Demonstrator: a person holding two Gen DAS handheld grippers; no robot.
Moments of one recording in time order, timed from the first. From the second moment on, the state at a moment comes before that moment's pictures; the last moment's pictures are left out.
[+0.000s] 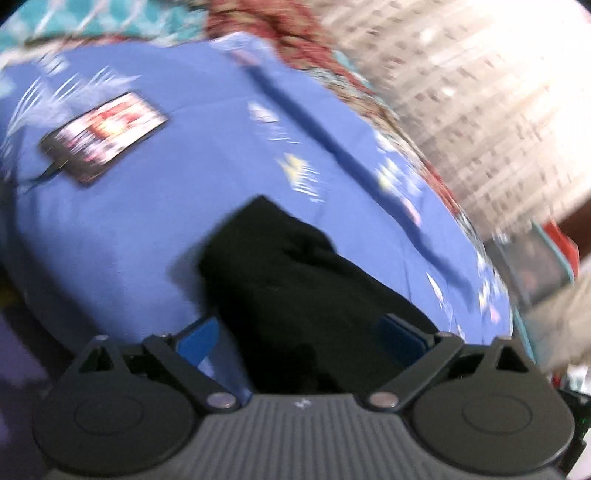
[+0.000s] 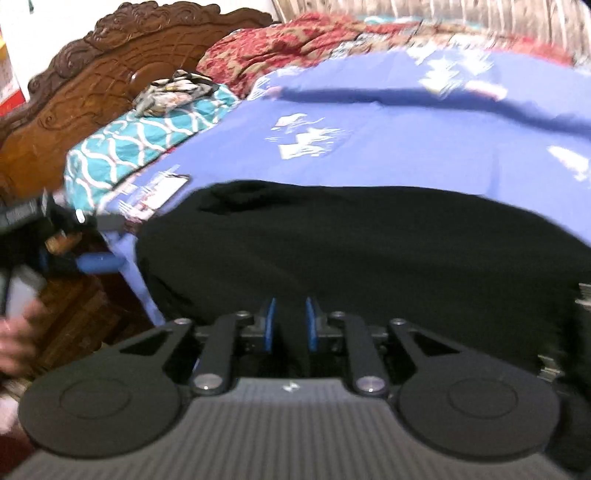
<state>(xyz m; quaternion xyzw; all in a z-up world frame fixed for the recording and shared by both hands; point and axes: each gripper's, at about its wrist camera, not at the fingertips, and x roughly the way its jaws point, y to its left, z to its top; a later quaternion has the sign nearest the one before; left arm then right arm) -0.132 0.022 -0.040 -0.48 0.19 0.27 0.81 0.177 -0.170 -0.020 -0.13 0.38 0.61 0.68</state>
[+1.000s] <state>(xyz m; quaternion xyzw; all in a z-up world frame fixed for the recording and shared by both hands) -0.019 -0.006 -0.027 -0.35 0.23 0.17 0.89 0.233 -0.167 -0.062 0.11 0.57 0.51 0.63</state>
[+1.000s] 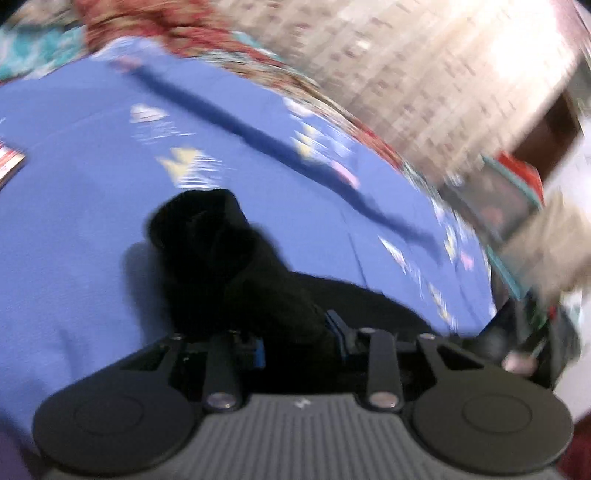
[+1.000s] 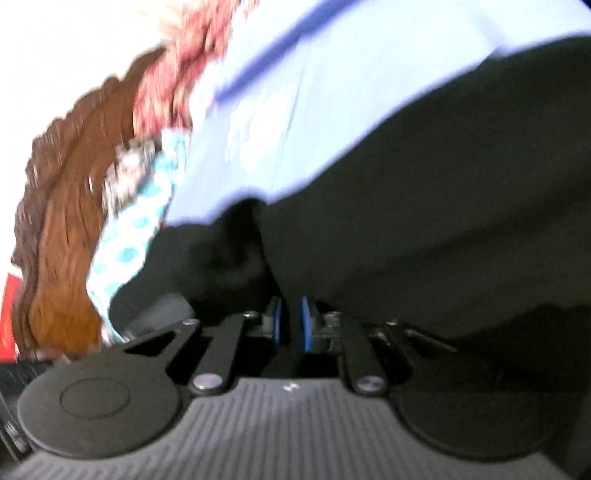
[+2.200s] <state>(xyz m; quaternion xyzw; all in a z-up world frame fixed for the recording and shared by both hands) -0.067 -0.052 0.007 -0.28 0.22 0.13 0.92 0.211 -0.181 0.002 -0.03 0.43 0.61 0.67</state>
